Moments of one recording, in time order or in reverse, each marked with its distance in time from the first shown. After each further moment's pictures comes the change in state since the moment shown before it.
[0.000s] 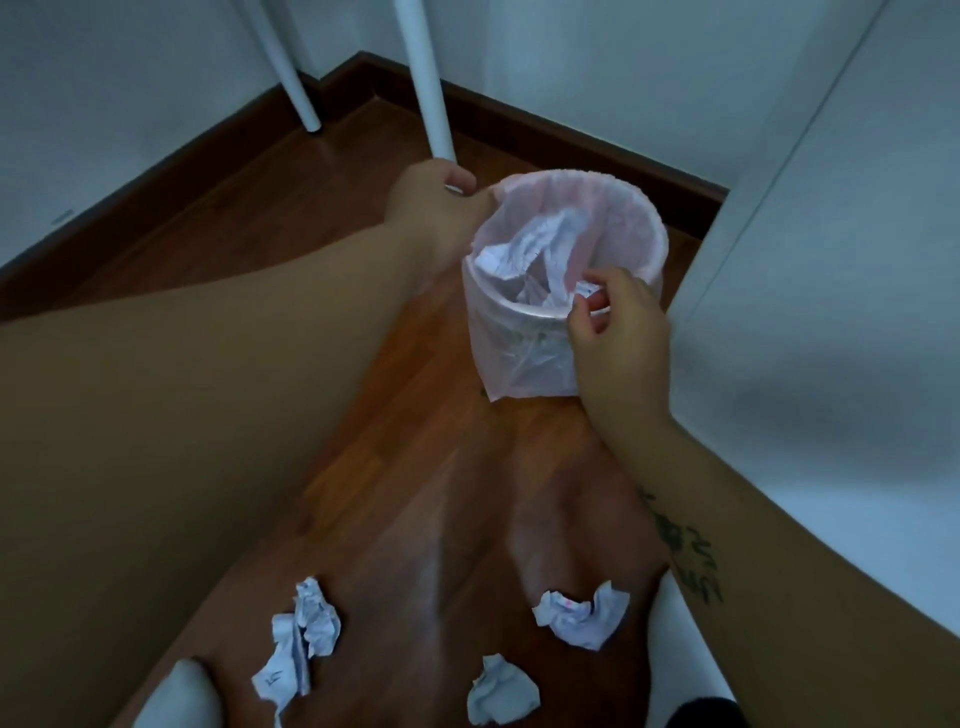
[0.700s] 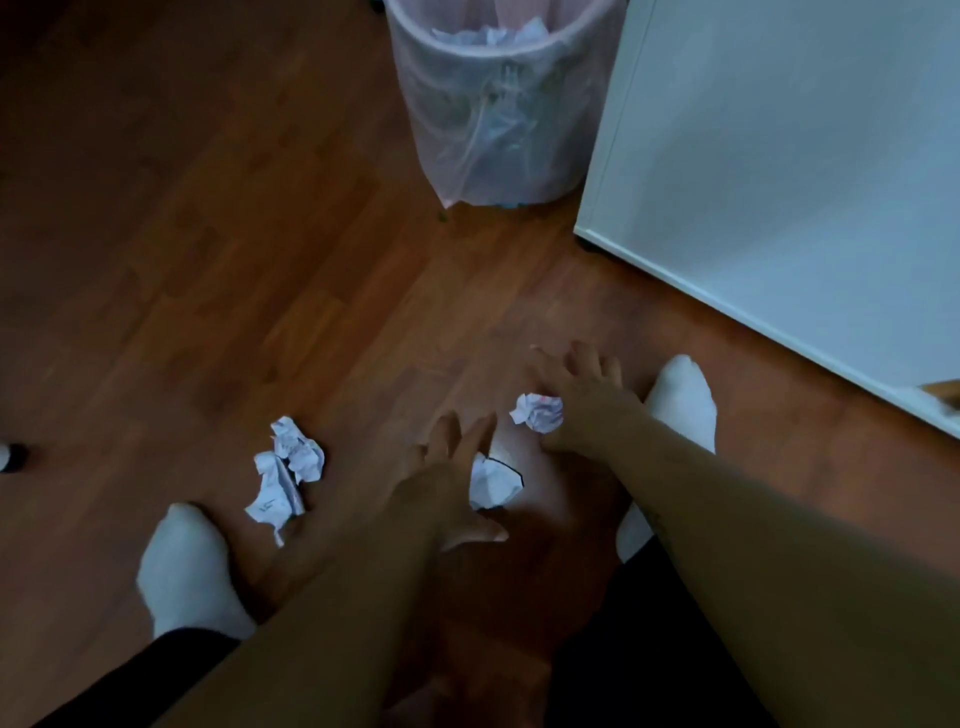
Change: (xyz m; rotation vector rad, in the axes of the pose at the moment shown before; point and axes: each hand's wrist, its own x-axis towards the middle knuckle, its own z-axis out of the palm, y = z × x) left_hand -0.304 -0.273 0.066 0.735 -0.825 -0.120; right_hand -0.209 0.134 -0.009 -0.656 -0.937 0.171
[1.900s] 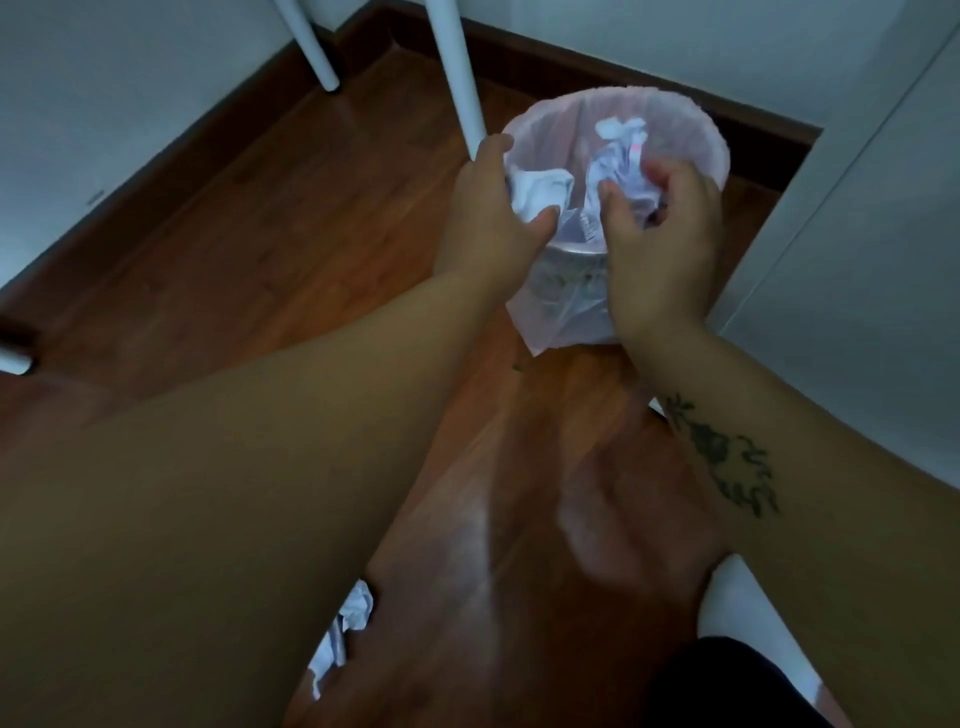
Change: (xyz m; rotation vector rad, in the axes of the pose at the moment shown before) left_hand 0.102 0.108 -0.349 -0.407 0.986 0.201; right_hand 0.115 -0.096 -0.249 0.898 0.998 -0.093
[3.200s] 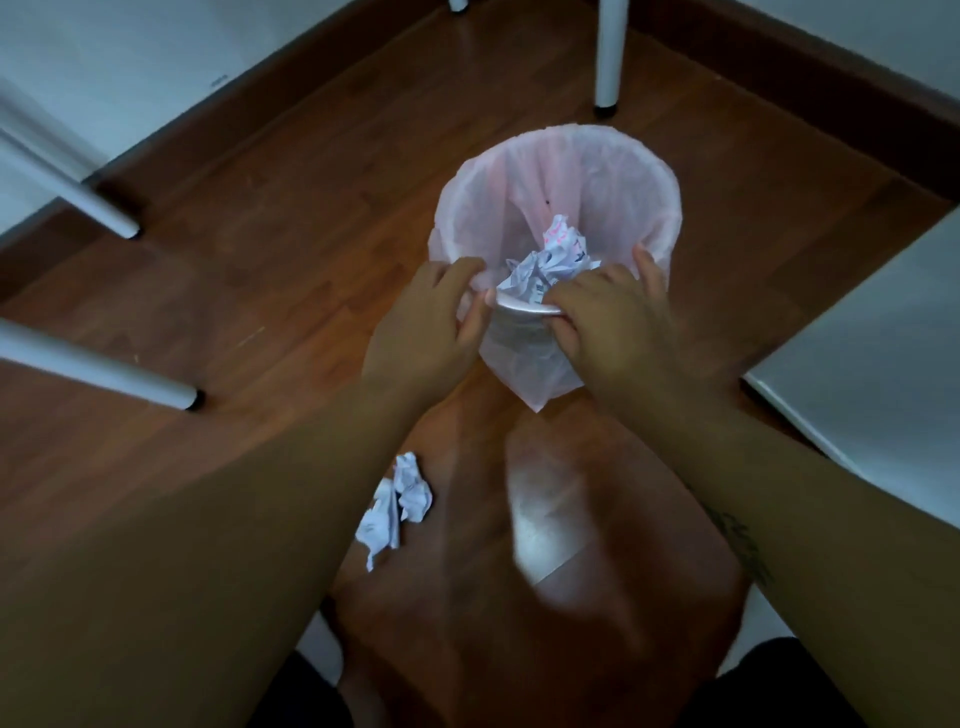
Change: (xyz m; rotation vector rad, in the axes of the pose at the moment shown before) left_hand -0.157 -0.122 -0.100 0.360 0.012 -0.017; right_hand -0.120 0.010 0.042 -0.616 -0.549 -0.853
